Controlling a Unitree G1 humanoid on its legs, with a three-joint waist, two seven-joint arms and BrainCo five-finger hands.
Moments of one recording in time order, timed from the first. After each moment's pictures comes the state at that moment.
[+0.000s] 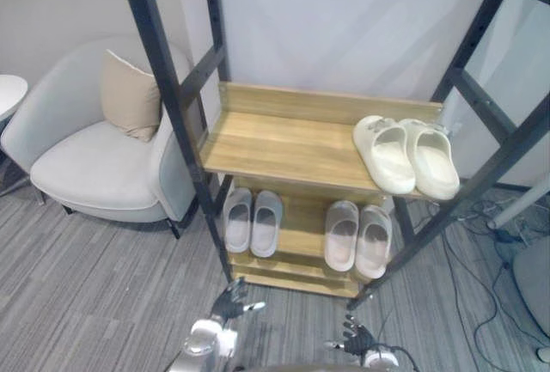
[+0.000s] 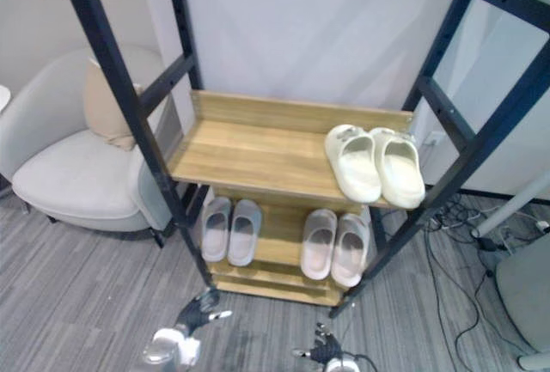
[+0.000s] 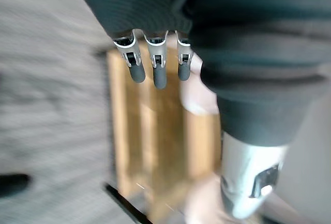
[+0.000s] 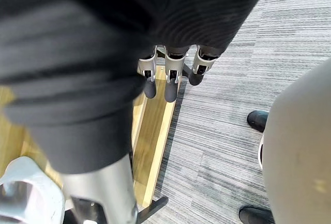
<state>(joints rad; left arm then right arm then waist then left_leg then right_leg) 0.17 0.12 -0.10 0.76 -0.02 -0.05 -0.03 0.15 -0.06 0.04 0.90 -0.04 -0.05 -0.02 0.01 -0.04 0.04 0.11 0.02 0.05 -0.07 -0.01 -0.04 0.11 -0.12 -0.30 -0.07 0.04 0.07</state>
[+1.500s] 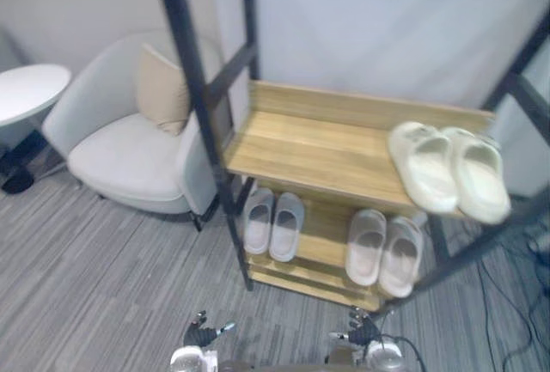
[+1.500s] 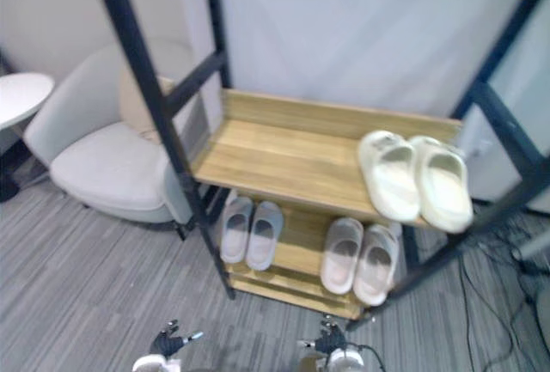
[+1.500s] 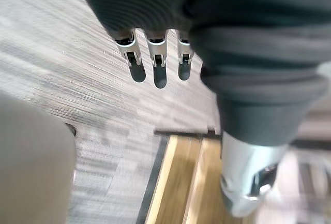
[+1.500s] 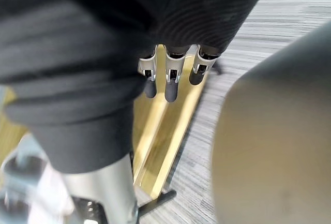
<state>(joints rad) 0.13 0.06 0.12 0.86 0.04 -0.04 0.09 0.14 -0.06 0.06 0.83 -0.09 -0.06 -0.04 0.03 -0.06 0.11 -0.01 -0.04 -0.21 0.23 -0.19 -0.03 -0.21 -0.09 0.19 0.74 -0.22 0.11</state>
